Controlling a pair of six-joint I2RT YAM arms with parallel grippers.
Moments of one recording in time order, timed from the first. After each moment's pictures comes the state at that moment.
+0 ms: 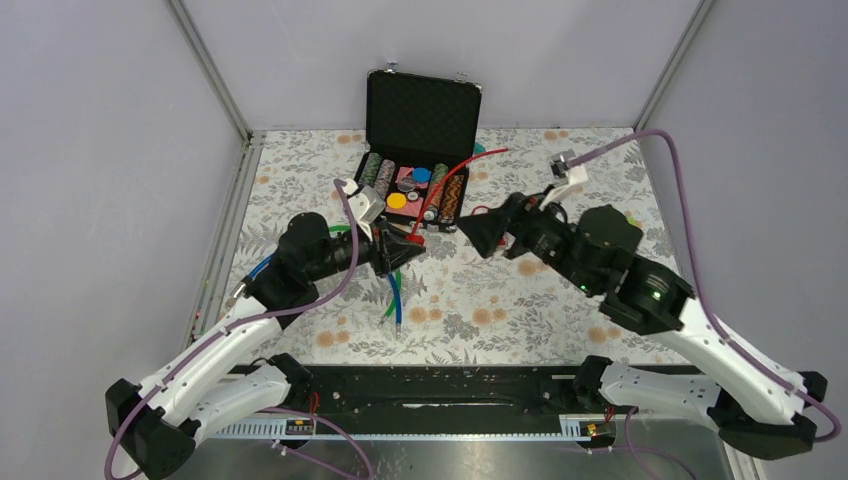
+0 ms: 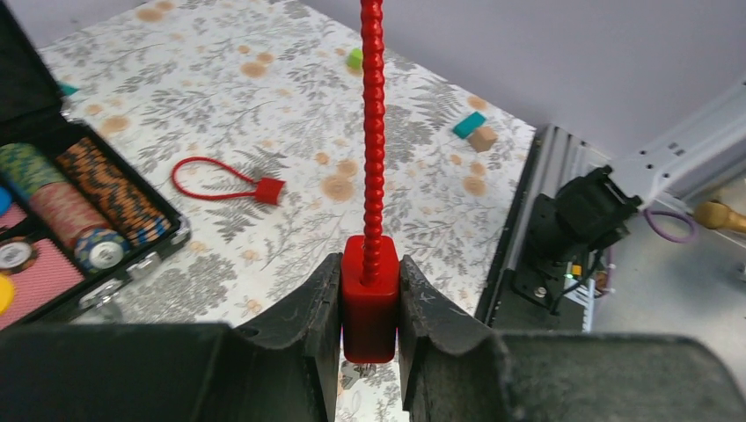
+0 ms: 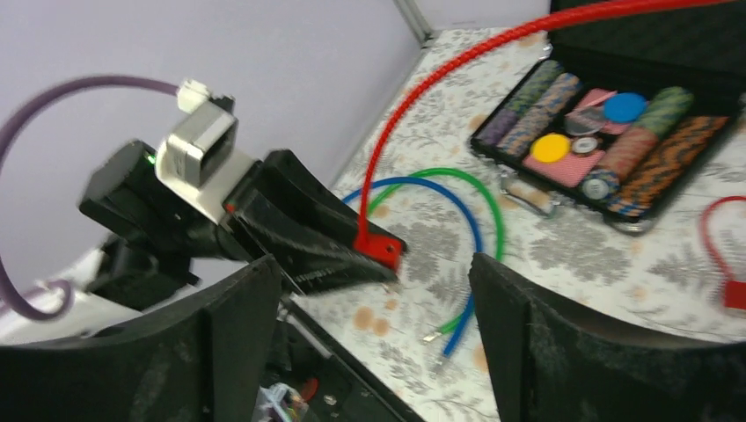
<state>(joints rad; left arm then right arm) -0.65 0.89 0.77 0.06 0.51 -0.24 0.98 0.94 1.23 -0.36 0.22 0.61</state>
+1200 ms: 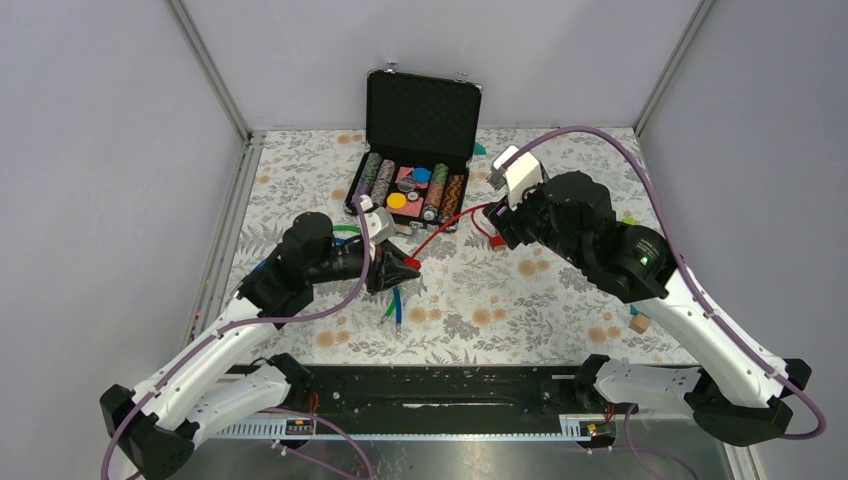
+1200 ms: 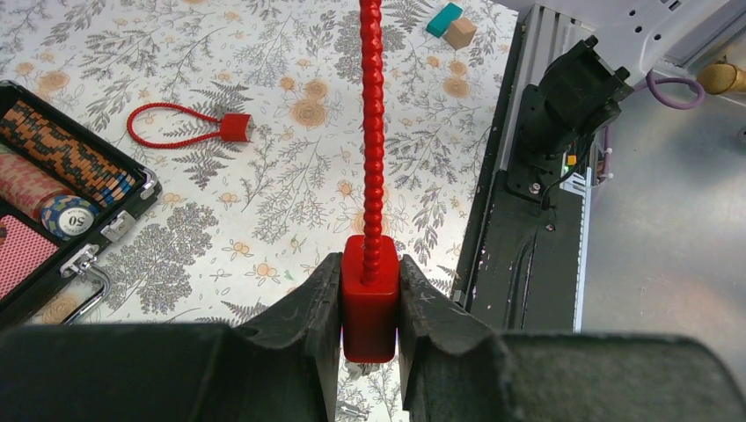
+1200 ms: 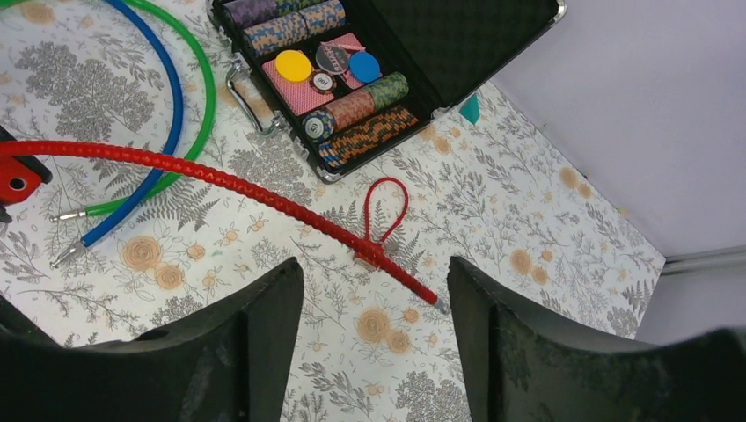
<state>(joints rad) -0.66 0.88 0.83 -0.24 0.62 -0.01 0.86 1.08 1.45 -0.78 0.29 -0.24</state>
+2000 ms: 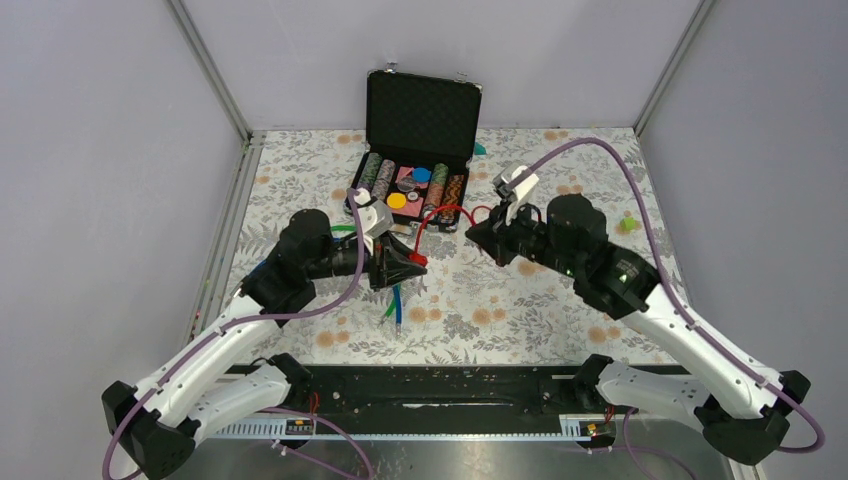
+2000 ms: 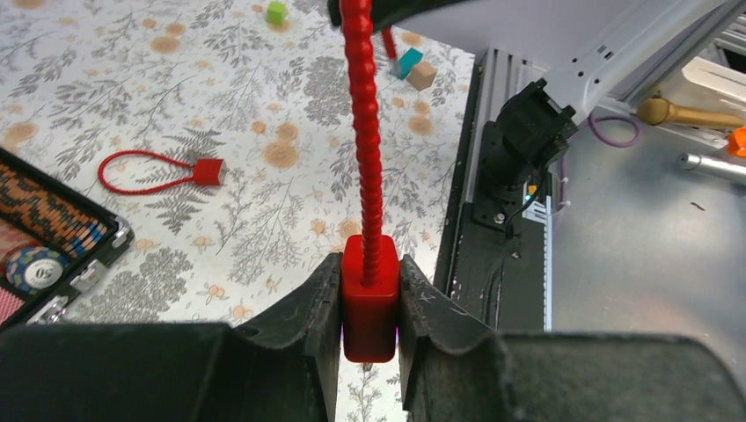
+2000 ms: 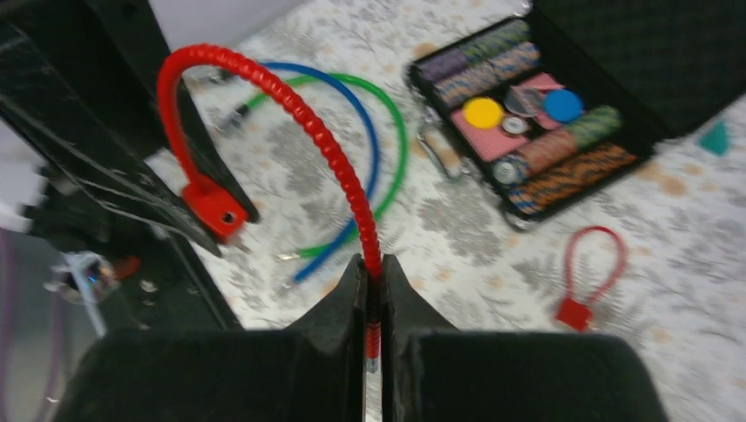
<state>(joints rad) -0.66 0.88 0.84 -0.15 0.69 -0.08 0.82 1.00 1.21 -0.54 -0.07 0.02</state>
